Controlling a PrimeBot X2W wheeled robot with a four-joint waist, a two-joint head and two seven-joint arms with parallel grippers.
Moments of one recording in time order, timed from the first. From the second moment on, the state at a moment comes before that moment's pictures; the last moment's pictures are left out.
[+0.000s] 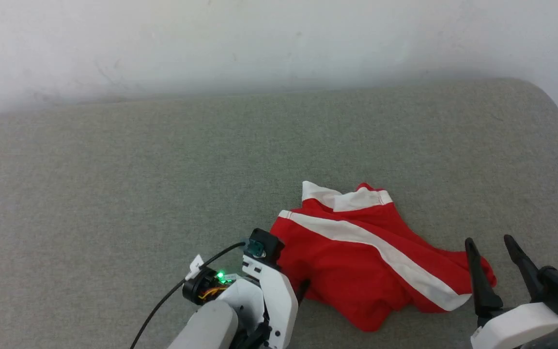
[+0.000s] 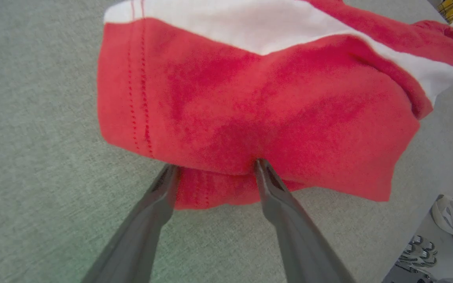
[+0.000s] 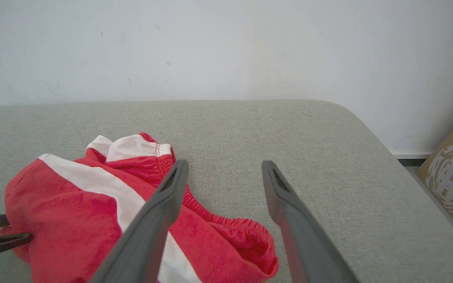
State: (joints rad) left arm -0.28 0.07 -0.50 0.39 -0.32 -0.11 0.41; right arm 0.17 -0.05 -0.09 -0.16 0.11 0.13 0.05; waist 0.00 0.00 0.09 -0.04
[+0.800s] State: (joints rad) left arm -0.12 0.26 -0.38 0.01 -0.41 0.01 0.41; right arm 0.15 -0.05 -0.11 -0.13 0.11 0.13 0.03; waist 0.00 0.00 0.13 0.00
